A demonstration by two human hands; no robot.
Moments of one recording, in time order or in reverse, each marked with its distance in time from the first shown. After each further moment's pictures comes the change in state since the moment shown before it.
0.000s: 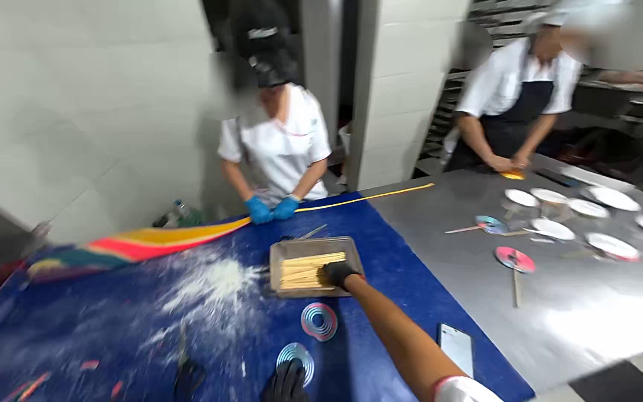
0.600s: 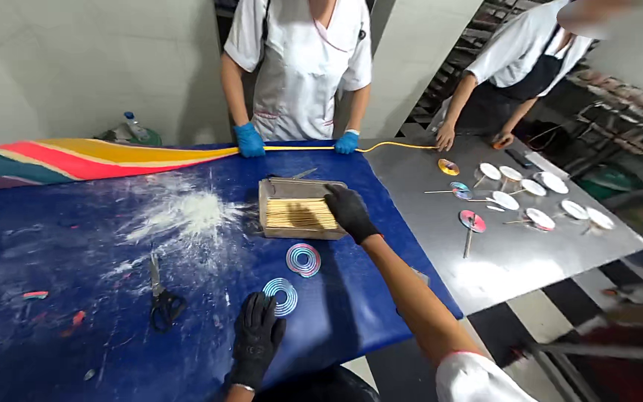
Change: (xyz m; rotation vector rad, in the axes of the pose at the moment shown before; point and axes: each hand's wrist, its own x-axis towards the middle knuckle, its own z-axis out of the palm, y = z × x) left_hand -0.020 -0.036 0.019 -0.147 0.289 -0.069; right_hand -0.071 -0.023 -0.046 -0.070 0.588 -0.197
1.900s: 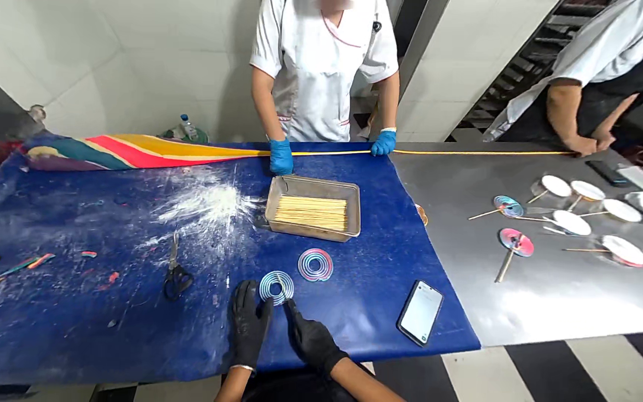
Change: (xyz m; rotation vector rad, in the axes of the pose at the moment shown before) left_hand 0.009 0.038 -0.006 -0.125 0.101 -0.461; right_hand -0.236 -0.131 0.100 0.461 -0.605 0.132
